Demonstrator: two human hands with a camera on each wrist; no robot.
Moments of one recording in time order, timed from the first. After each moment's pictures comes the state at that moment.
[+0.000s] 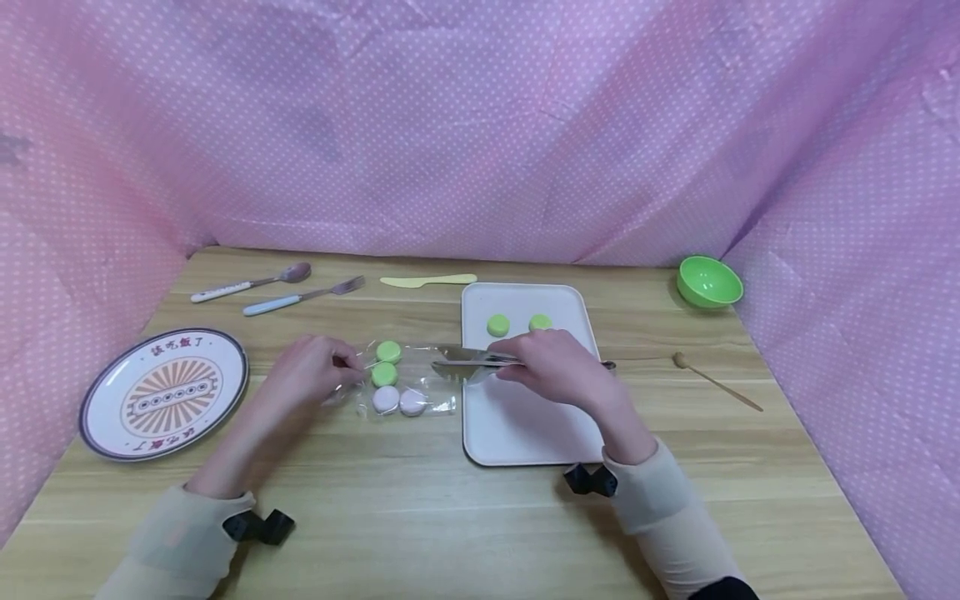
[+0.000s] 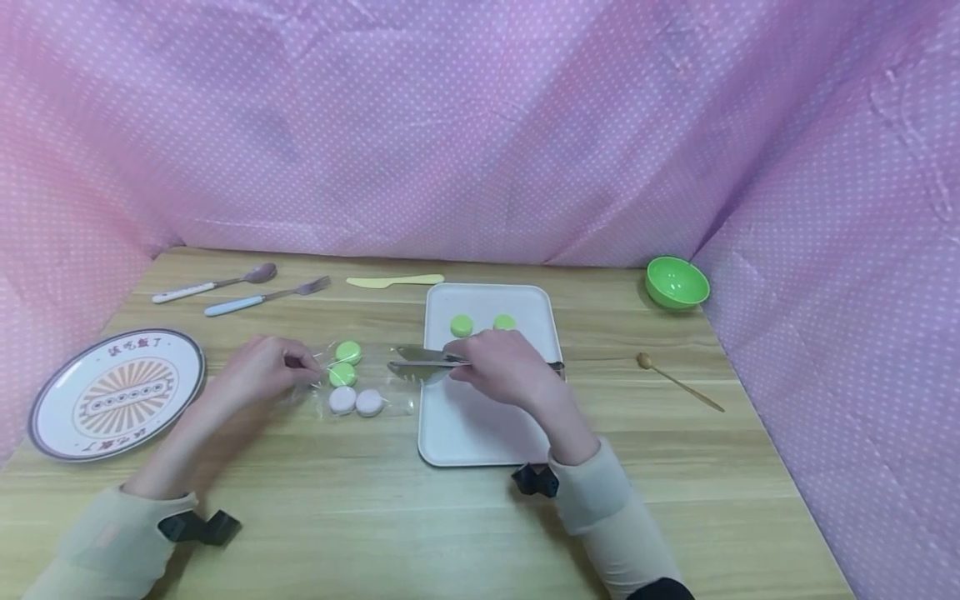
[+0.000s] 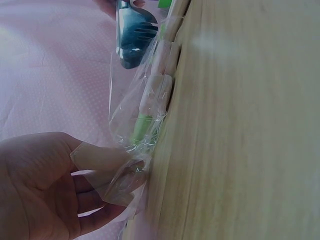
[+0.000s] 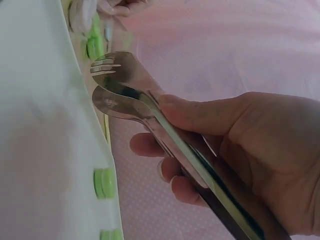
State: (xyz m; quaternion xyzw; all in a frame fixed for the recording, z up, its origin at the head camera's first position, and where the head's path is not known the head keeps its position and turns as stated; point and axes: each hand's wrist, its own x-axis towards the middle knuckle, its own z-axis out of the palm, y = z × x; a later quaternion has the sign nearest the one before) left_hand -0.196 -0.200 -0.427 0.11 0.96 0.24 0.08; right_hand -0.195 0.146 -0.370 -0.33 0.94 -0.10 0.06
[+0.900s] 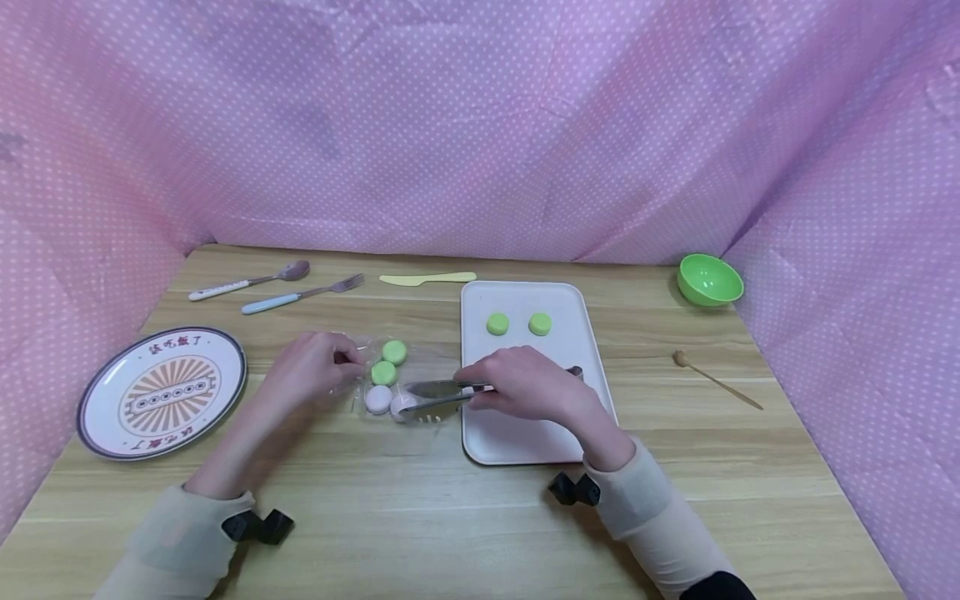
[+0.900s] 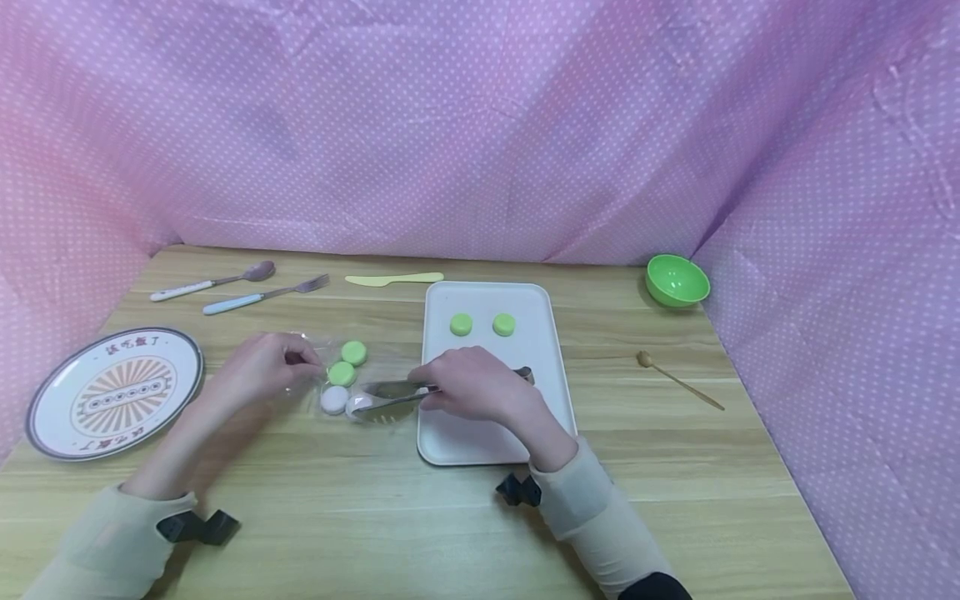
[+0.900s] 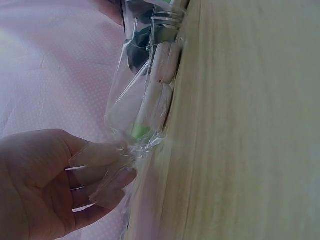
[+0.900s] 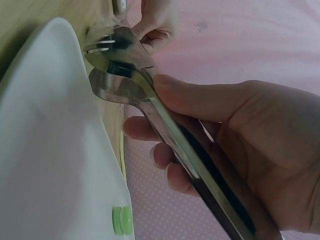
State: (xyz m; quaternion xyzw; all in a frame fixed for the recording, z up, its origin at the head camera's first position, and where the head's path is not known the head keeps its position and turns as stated) left_hand -0.196 -0.196 -0.425 0.11 0.96 0.23 0.06; right_hand -0.185 0.115 -0.380 -0.43 0.89 -0.11 0.12
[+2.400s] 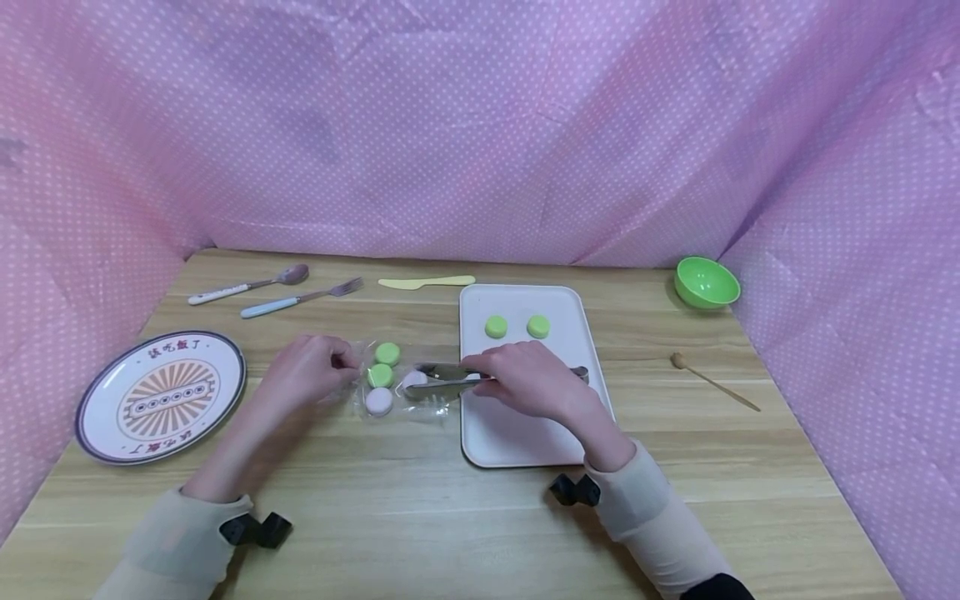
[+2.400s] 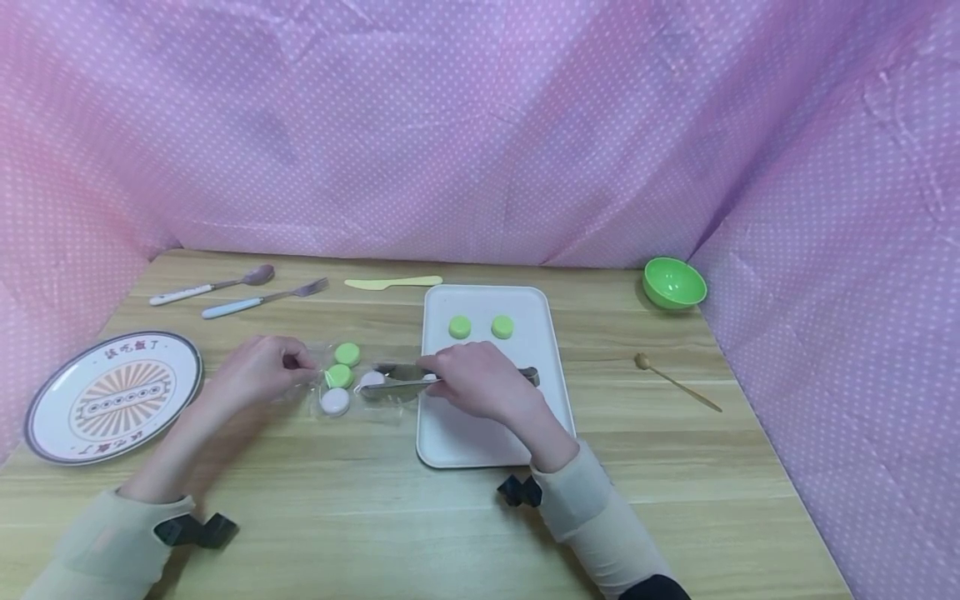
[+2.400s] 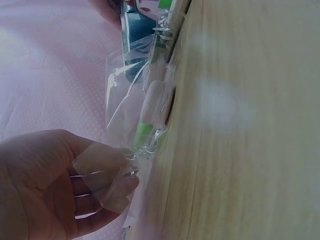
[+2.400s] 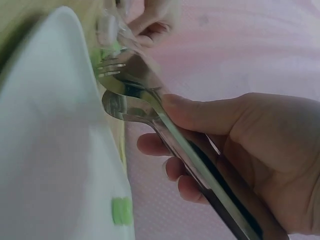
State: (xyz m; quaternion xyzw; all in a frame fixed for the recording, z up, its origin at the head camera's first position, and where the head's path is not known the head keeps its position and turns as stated) left_hand -0.195 -0.200 -0.423 0.10 0.97 0.22 0.07; right_hand -0.186 0.120 -0.379 -0.38 0.92 -0.08 0.04
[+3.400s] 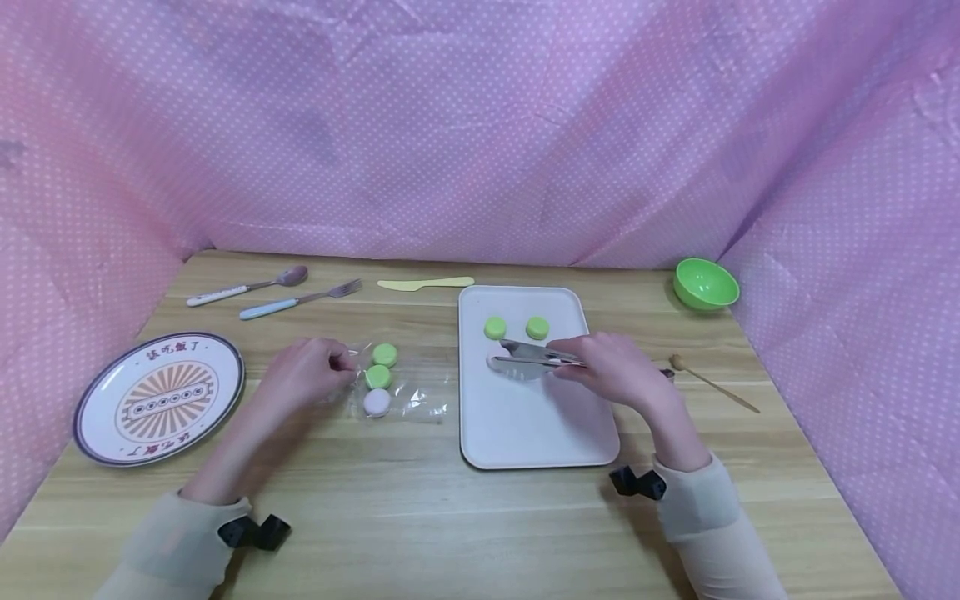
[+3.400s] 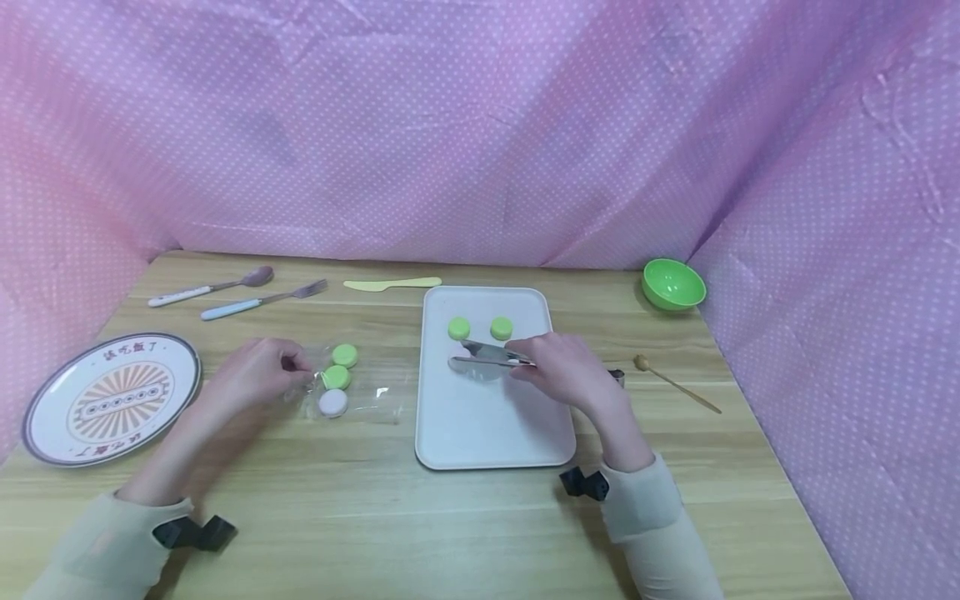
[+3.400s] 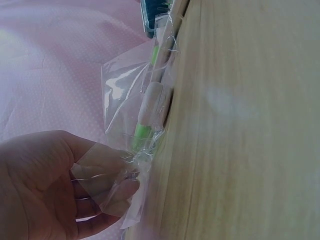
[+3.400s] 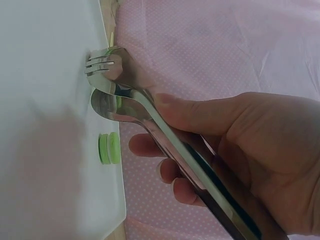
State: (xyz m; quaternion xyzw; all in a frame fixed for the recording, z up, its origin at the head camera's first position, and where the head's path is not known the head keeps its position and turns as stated) left_hand -0.195 -0.200 -0.422 0.08 0.97 0.22 0.09; right_hand -0.199 0.220 -0.377 -0.27 0.96 -0.09 0.06
